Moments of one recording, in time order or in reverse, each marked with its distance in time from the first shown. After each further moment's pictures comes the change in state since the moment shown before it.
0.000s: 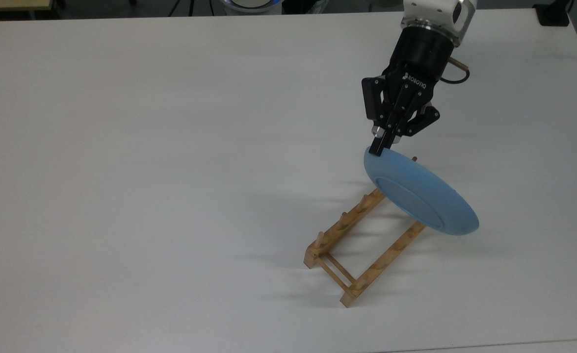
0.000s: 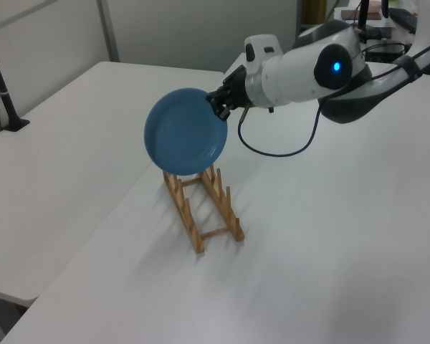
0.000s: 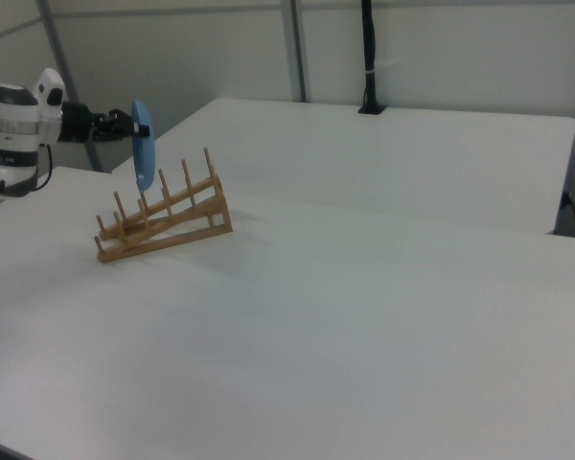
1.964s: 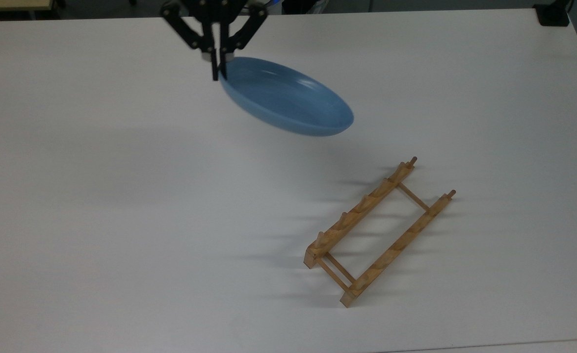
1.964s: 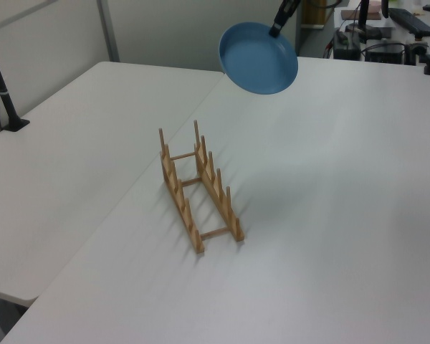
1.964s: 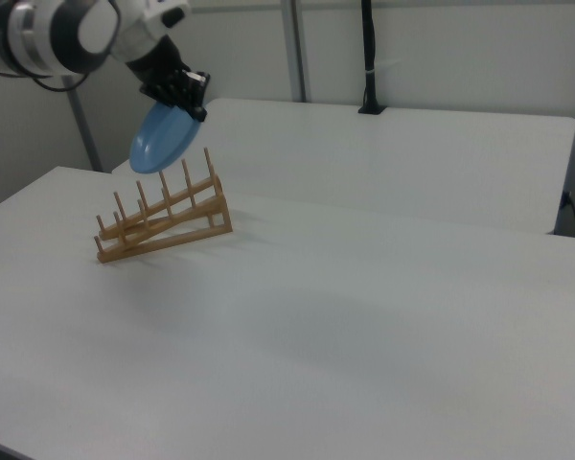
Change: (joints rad) arm -0.200 -0.333 -0.309 -0.031 1.366 -0.026 -1.171
